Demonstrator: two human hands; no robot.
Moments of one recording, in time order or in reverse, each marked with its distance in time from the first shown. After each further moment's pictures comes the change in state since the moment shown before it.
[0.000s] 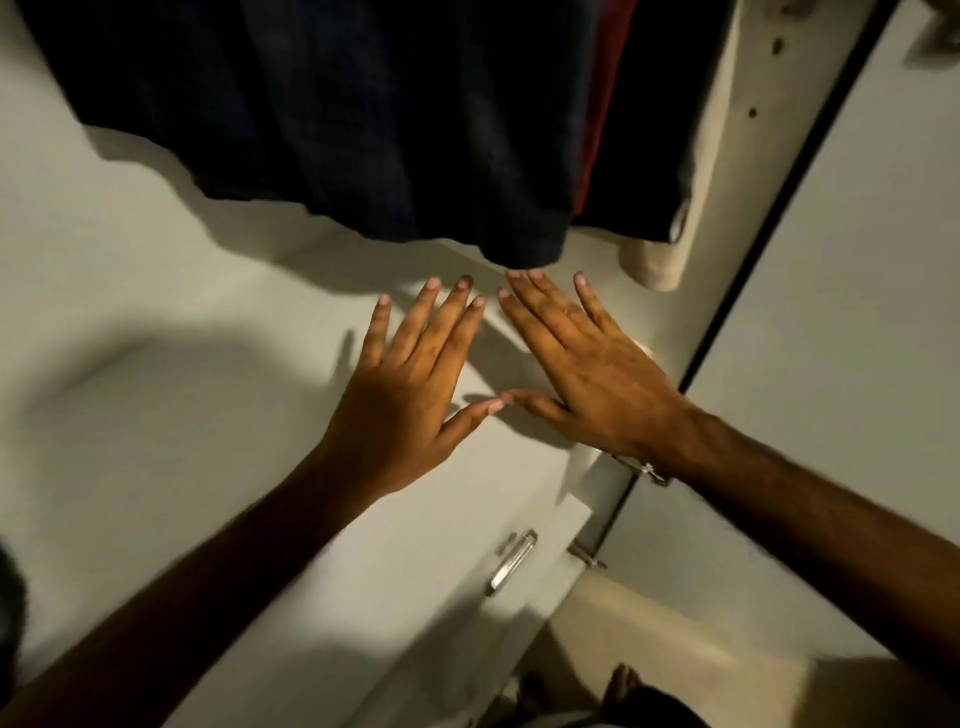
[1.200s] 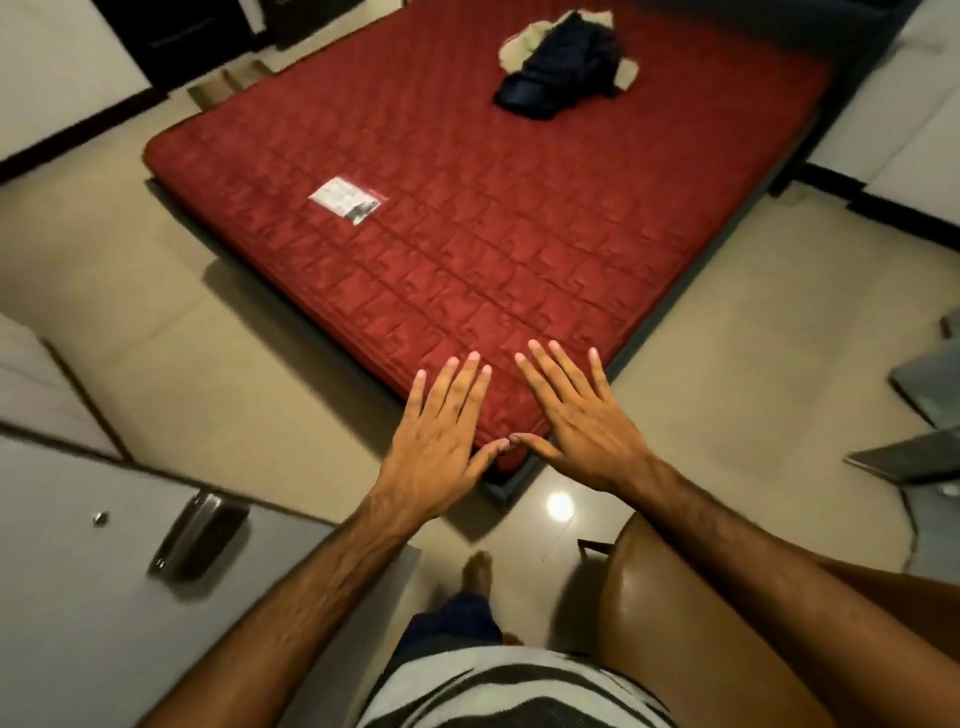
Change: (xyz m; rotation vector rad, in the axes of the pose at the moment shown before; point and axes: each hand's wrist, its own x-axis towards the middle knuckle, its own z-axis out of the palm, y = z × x) left_hand 0.119 0.796 0.035 -0.482 -0.084 1.465; right_hand -0.750 0.095 -0.053 -0.232 -0.110 1.740
